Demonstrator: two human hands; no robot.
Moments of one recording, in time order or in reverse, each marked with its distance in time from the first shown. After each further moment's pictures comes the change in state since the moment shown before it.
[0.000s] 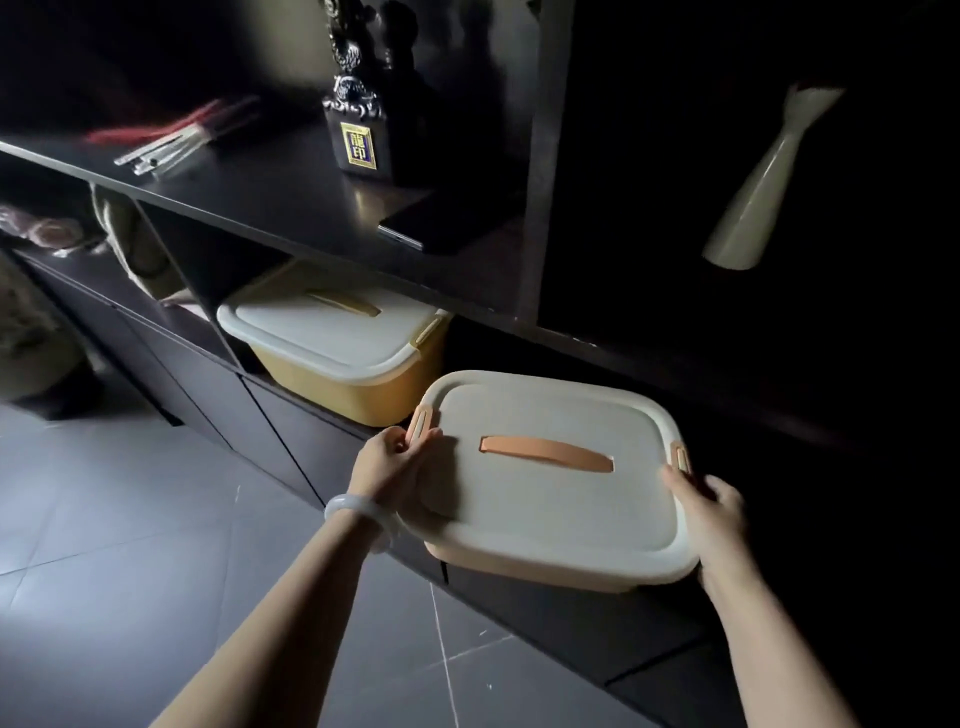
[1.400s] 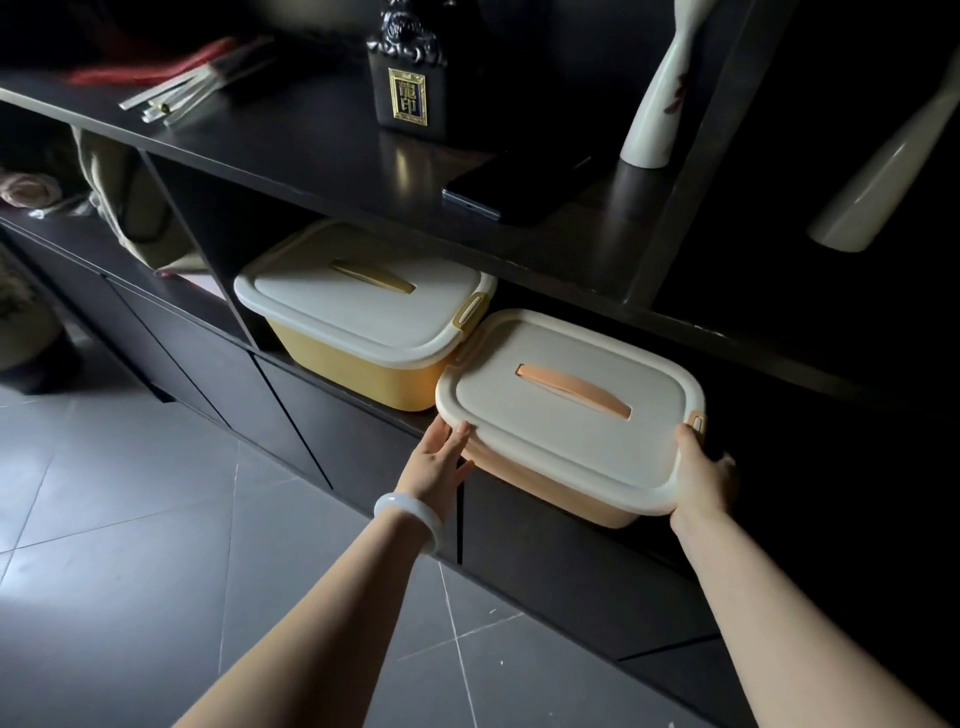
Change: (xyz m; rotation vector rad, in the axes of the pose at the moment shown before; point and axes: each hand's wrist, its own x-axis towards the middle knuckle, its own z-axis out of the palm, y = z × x) left_hand 0.004 -0.023 0.001 -0.823 -0.350 -0.102; right_hand -0.002 -0.007 0.090 0.139 0.230 0.083
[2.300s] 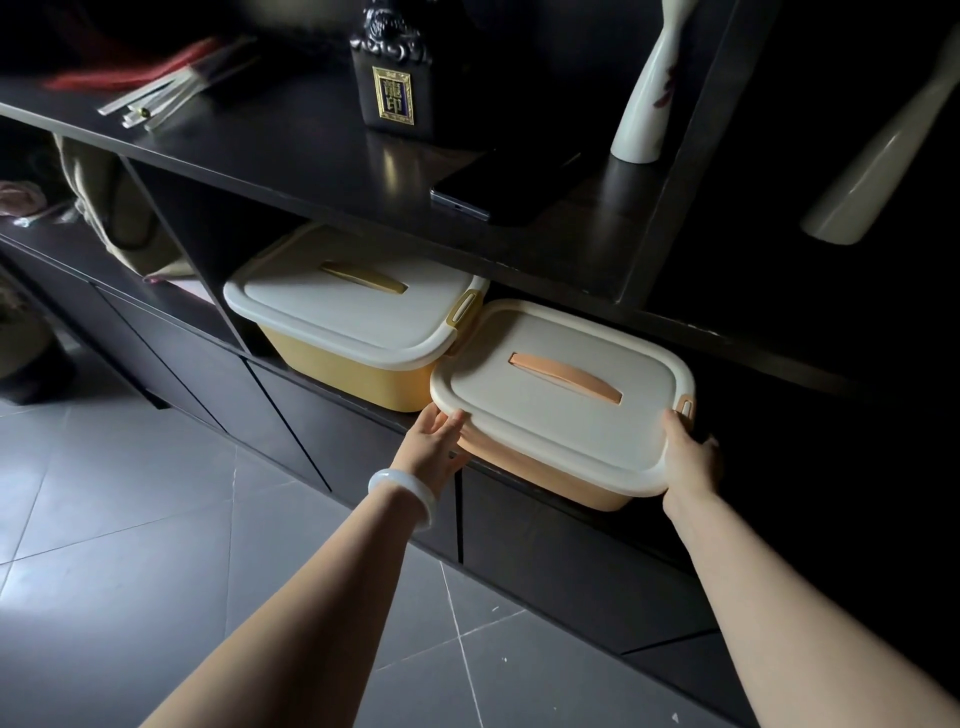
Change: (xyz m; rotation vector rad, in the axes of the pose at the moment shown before) left_hand 0.031 0.008 -0.003 -0.010 0.068 -0.137; right_hand 0.013 0.000 0.015 -0.030 -0.036 -0.029
